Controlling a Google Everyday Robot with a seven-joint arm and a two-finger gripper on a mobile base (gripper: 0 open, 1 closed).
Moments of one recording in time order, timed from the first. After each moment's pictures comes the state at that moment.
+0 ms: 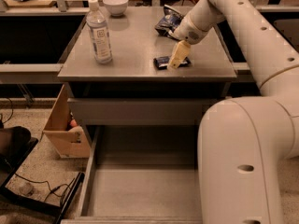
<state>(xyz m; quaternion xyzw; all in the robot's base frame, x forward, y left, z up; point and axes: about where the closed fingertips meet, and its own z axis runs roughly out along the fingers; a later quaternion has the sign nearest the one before) 0.770 -0.090 0.855 -0.62 0.73 0.09 0.27</state>
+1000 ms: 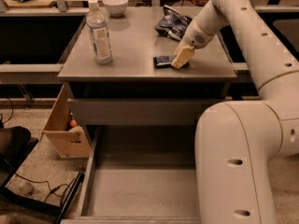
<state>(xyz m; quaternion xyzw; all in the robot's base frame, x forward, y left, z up) 0.766 -0.115 0.829 -0.61 0.75 0.11 0.24</state>
